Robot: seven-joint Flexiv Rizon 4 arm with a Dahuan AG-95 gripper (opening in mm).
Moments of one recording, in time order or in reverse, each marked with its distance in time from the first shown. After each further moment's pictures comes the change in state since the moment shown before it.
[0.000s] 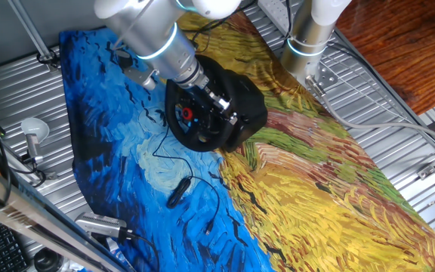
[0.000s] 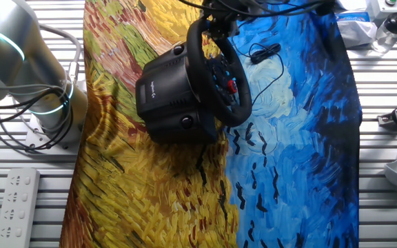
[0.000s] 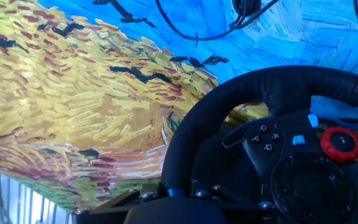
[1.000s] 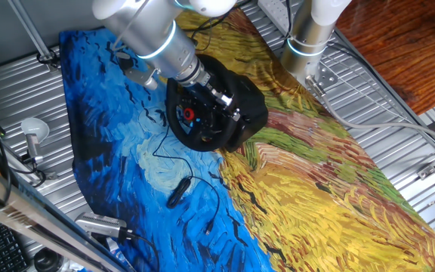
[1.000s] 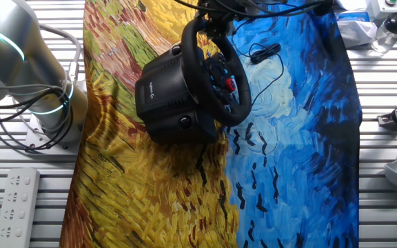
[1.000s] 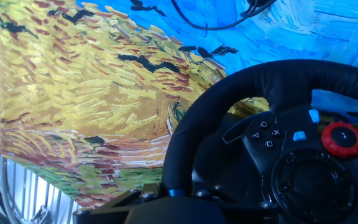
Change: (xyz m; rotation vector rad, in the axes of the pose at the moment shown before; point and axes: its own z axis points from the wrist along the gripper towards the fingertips) arm 0.009 0.002 0.000 -0.008 0.031 -0.067
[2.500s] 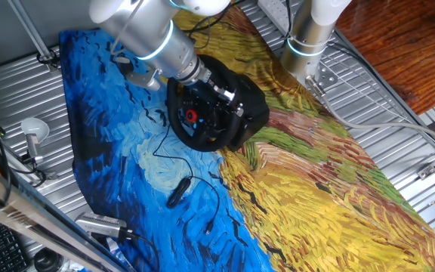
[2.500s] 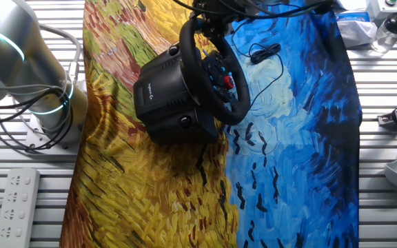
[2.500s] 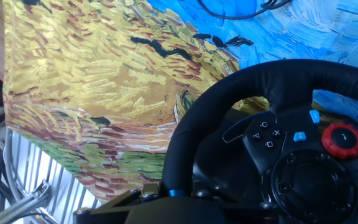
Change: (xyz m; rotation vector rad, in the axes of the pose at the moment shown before) arm 0.014 0.004 -0.002 -0.020 0.046 -0.082
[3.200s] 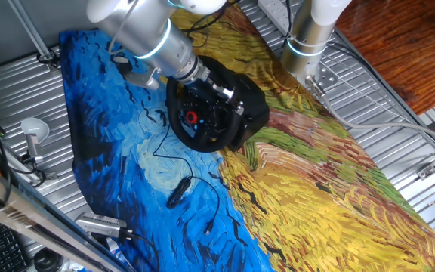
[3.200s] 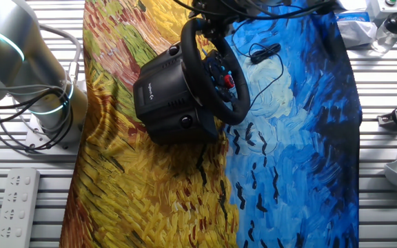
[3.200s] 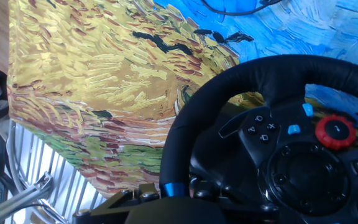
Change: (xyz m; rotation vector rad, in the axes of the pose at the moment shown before) arm 0.002 0.000 -0.002 -0.008 0.013 -0.029
